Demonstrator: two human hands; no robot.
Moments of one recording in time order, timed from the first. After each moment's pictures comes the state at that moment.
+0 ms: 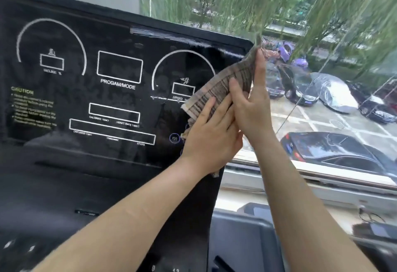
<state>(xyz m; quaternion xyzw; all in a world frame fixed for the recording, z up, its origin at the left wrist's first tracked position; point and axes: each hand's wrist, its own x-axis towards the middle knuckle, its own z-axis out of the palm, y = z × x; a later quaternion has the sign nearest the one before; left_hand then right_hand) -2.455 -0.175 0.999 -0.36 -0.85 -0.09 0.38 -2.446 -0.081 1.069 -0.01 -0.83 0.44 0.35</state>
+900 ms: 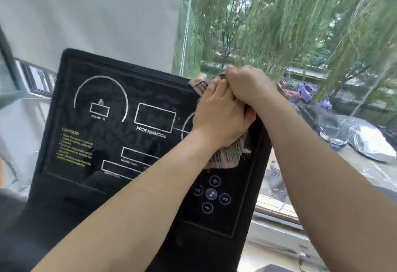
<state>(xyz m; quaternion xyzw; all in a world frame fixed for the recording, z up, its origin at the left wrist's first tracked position) -2.532 -0.199 1.114 -0.26 -0.88 -0.08 0.39 -2.533 -0.122 1.196 -0.04 -0.97 0.13 0.18</state>
